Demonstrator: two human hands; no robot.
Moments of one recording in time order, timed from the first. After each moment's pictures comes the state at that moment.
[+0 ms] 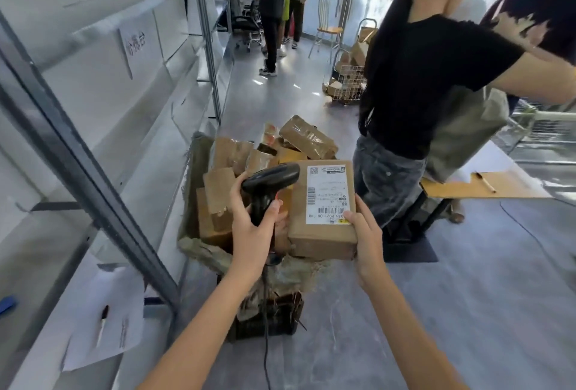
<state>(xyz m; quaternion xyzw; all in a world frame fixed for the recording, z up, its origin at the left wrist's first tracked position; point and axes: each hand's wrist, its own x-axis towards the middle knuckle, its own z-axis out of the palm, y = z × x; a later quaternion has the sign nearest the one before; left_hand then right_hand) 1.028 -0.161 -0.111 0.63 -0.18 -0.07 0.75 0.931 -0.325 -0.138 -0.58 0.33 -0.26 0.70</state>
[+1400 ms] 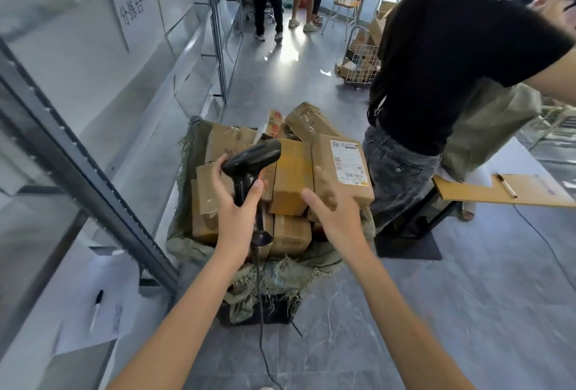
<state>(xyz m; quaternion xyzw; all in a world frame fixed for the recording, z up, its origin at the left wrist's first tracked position) 1.086 -0.183 -0.114 0.67 -0.11 -0.03 0.74 1.003 -0.328 -0.104 -0.82 0.22 -0.16 0.50</state>
